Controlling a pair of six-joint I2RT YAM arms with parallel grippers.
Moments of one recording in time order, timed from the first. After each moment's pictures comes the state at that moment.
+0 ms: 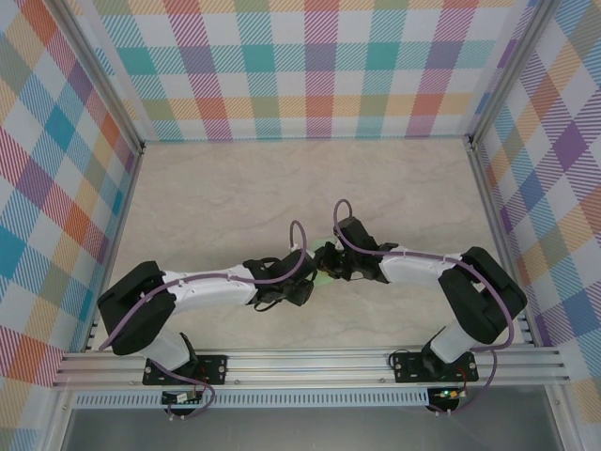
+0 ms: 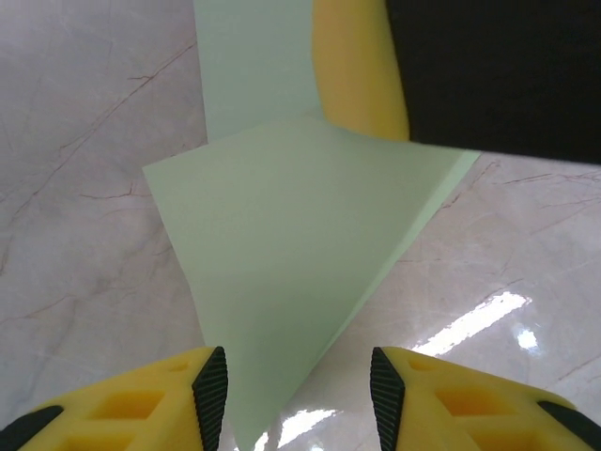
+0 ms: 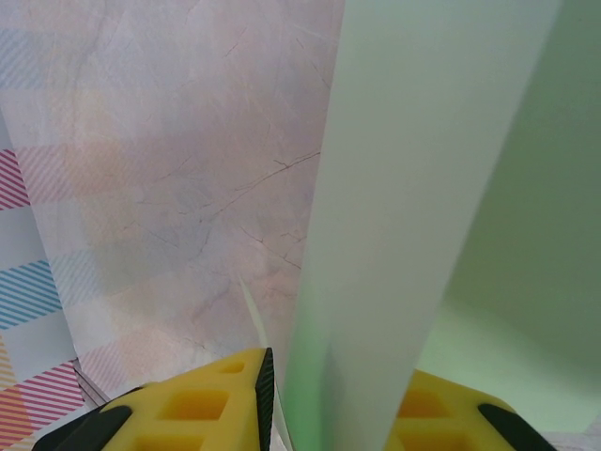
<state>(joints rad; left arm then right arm) -1.02 1.55 0.83 -0.38 -0.20 -0.47 0.71 1.56 0.73 -0.01 -0.34 1.07</state>
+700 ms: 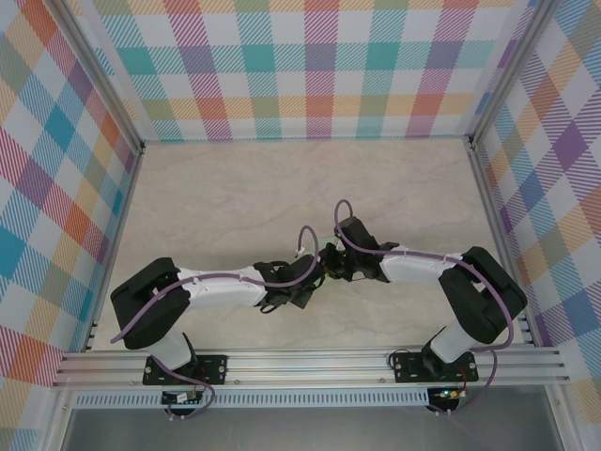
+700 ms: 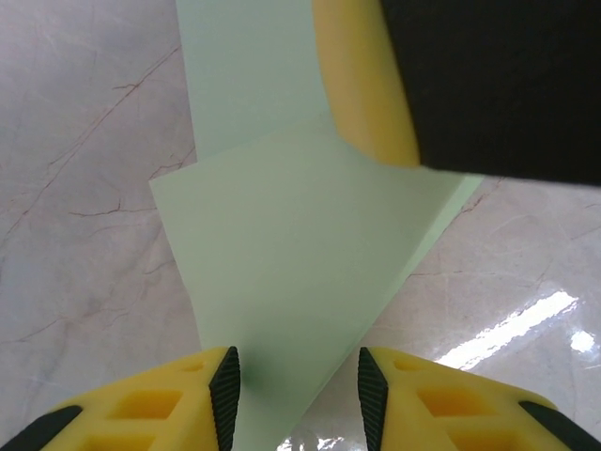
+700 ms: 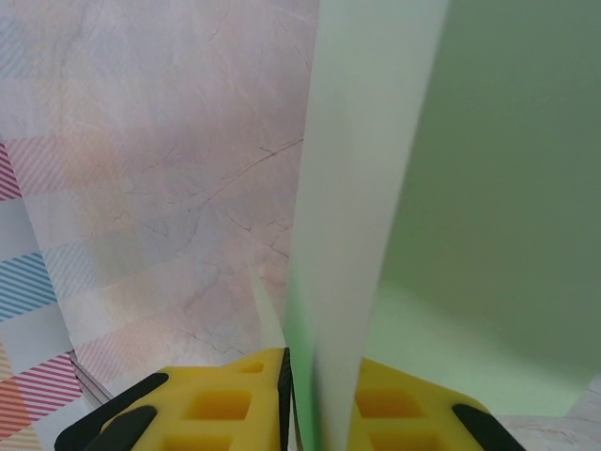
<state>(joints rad) -1.05 1.62 0.86 -0.37 -0.28 -0.45 0.70 1.56 0.73 -0.04 -0.36 1.07</state>
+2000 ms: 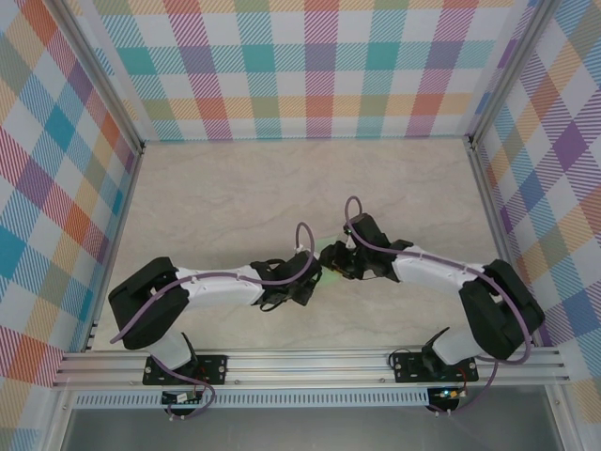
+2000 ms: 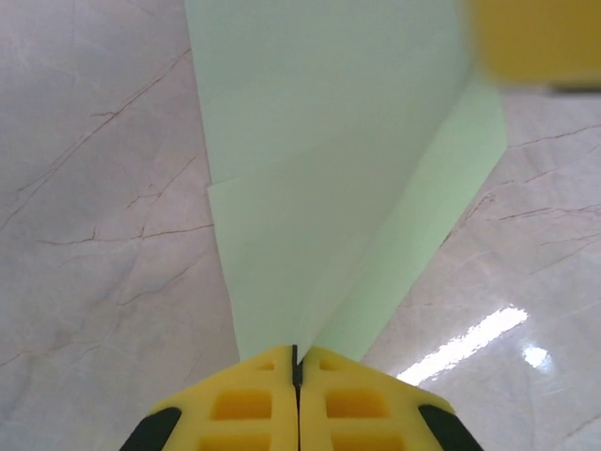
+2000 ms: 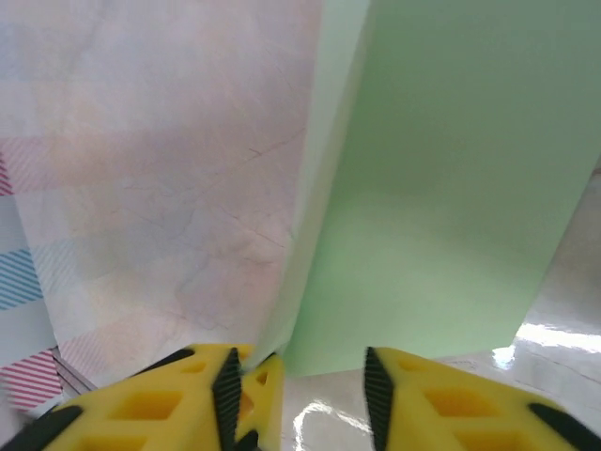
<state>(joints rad) -1.01 1.59 0.82 -0.27 -0.19 -0.46 0.65 1.41 0.72 -0.18 -0.35 0.97</state>
